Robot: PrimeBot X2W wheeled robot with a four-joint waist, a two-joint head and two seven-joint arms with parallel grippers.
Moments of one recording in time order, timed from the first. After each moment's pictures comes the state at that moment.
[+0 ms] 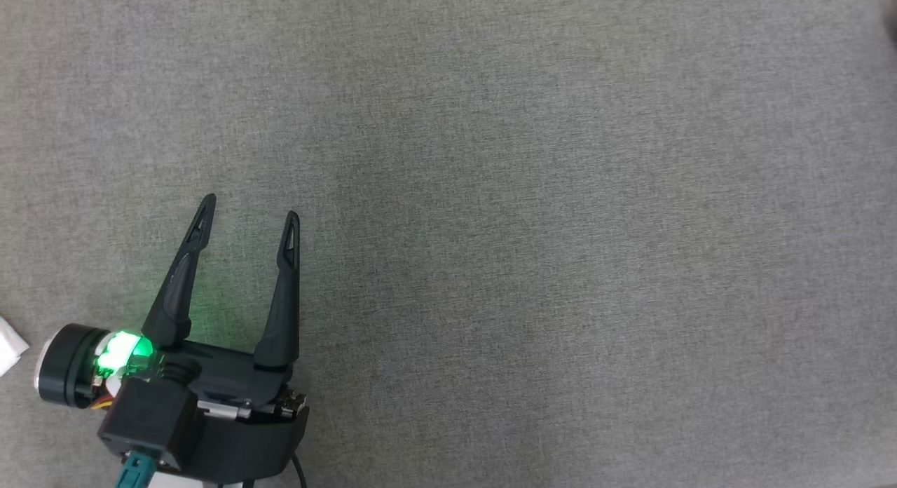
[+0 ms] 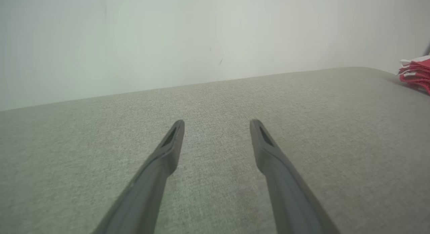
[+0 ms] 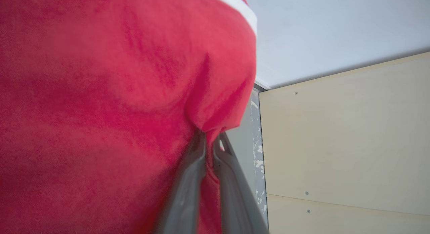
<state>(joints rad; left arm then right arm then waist) -0.21 0.13 -0.13 -0.20 -0.04 -0.11 -0.26 -0.82 -0.74 -0.13 0.66 -0.26 0.13 0.30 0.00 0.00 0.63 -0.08</state>
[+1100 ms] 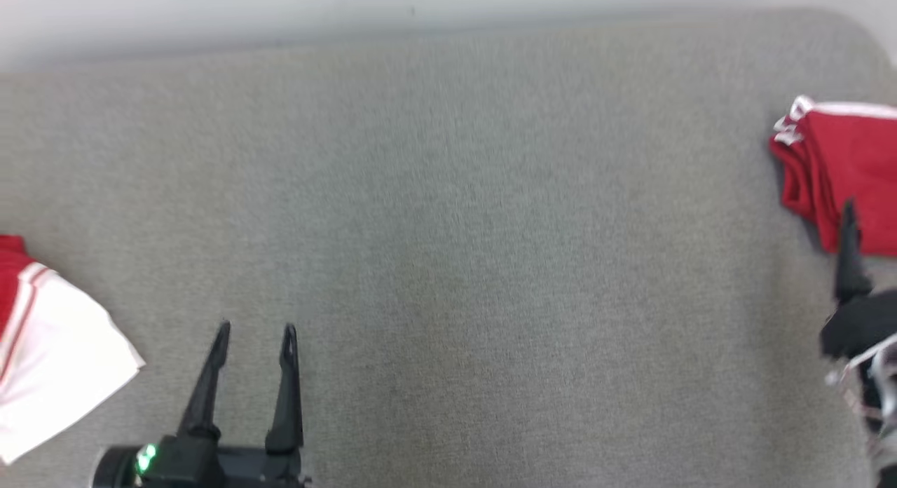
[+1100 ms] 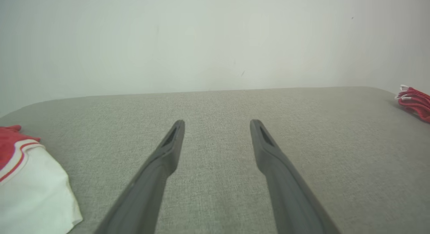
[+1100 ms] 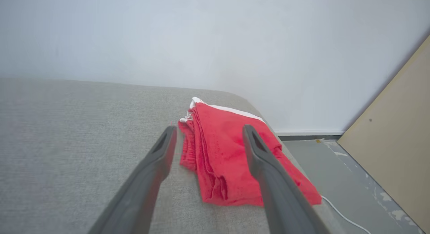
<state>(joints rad) -0.04 0.07 -0.10 -0.01 -0.11 -0.06 -0.26 -0.39 -0.36 -0.29 0.39 0.01 0.13 -0.11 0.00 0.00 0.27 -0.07</state>
